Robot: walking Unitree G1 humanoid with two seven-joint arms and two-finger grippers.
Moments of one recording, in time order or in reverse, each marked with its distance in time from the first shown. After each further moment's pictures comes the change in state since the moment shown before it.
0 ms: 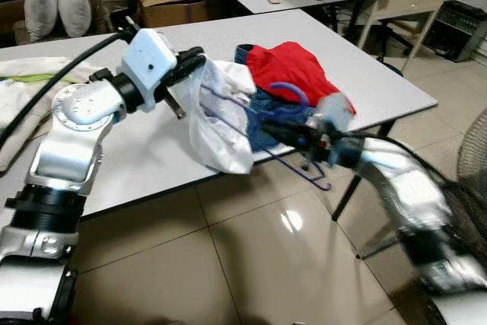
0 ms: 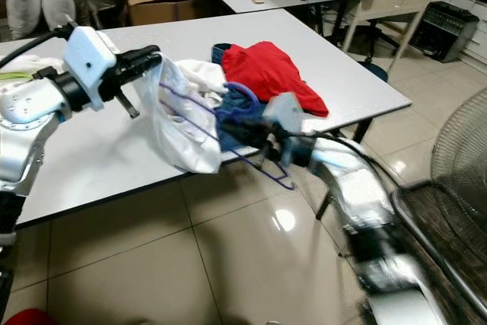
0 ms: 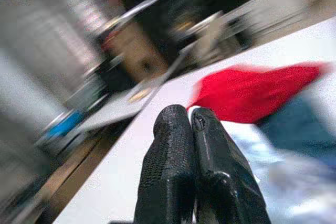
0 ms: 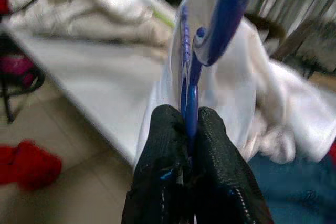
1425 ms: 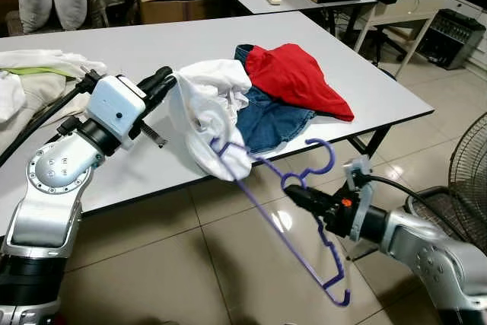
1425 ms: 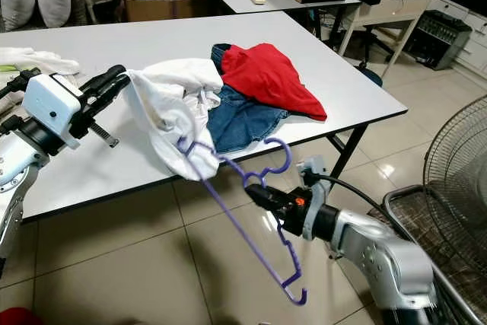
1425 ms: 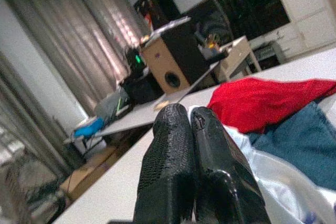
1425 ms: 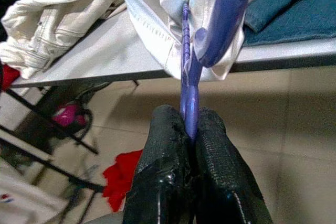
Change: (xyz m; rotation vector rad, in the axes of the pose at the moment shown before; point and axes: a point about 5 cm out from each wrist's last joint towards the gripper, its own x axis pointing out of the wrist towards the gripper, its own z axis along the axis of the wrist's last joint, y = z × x) left arm -0.053 -0.037 -0.002 0.010 -0.134 0.077; right arm -0.038 0.058 -0.047 0.785 0.125 -0.147
